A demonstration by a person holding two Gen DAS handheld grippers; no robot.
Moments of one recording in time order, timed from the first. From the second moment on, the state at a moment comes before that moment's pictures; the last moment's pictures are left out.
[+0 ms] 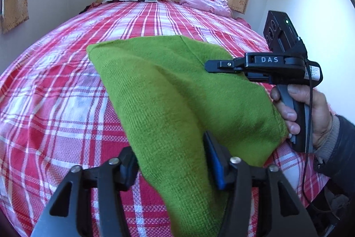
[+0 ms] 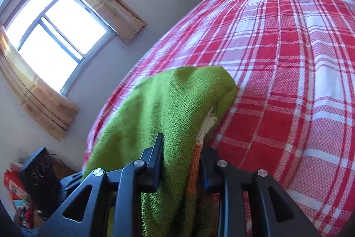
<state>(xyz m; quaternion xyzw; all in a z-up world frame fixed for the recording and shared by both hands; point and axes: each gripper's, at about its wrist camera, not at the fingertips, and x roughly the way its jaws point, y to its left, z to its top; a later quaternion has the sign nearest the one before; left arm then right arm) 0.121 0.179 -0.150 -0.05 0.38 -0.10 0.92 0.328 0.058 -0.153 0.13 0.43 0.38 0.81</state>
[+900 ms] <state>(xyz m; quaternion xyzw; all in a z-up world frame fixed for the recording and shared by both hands) 0.134 0.206 -0.148 -0.03 0.36 0.01 0.93 0.252 0.086 -0.139 -0.03 0.41 0.37 0.83</state>
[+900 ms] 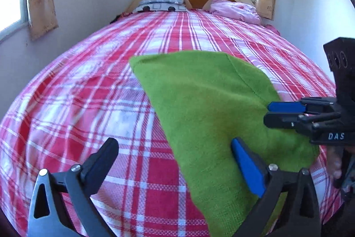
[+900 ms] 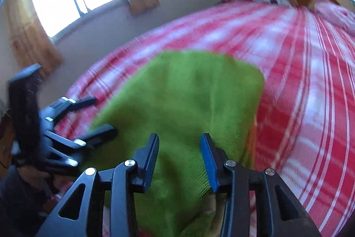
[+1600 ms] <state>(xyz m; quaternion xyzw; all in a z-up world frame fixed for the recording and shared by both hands) 0.071 0.191 -0.093 -0.07 0.30 0.01 0.95 0.144 0.031 -0.067 -0.06 0.31 0.25 0.92</state>
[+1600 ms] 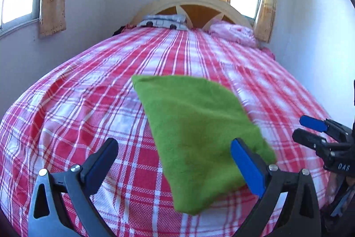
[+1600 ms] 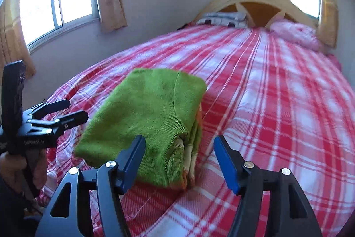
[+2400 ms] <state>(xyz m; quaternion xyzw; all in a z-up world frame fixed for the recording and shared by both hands) 0.047 0.180 -0.062 -0.06 0.25 0.00 0.97 0.101 0.027 -0.032 -0.06 0.23 0.24 0.94</state>
